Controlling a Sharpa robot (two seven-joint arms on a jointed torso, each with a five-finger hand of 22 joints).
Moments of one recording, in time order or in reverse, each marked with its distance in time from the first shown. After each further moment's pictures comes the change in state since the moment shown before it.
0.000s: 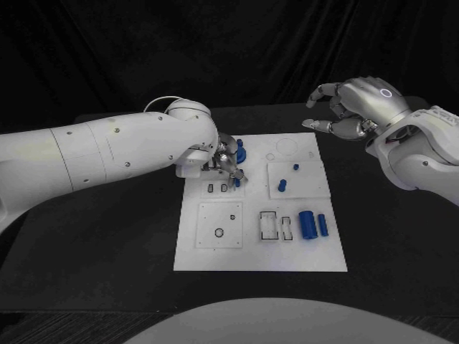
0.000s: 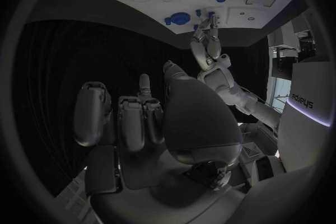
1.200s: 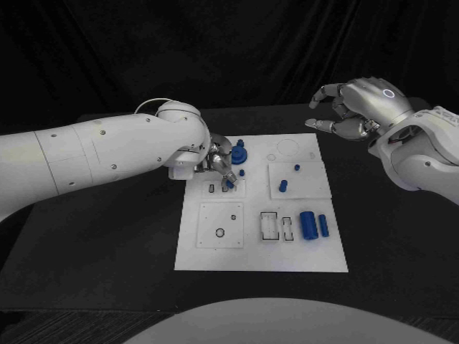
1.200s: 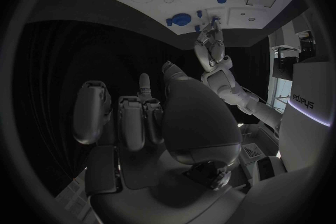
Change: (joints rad) left arm -0.001 -0.070 0.000 0.052 0.000 -0.017 0.033; left_hand -0.038 -0.154 0.396 -0.087 0.197 0.017 -0.007 -0.039 0.219 0.003 -0.019 -0.001 0.000 0.004 -0.018 0.000 0.000 0.000 0.000 -0.014 -0.021 0.000; right arm 0.000 -0.004 0.000 -0.003 0.000 0.010 -0.009; right_hand 0.009 0.009 0.000 0.000 0.017 0.017 0.004 -0.009 -0.008 0.000 0.000 0.000 0.001 0.000 0.000 -0.016 0.000 0.000 -0.004 0.004 -0.028 0.000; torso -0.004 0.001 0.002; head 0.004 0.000
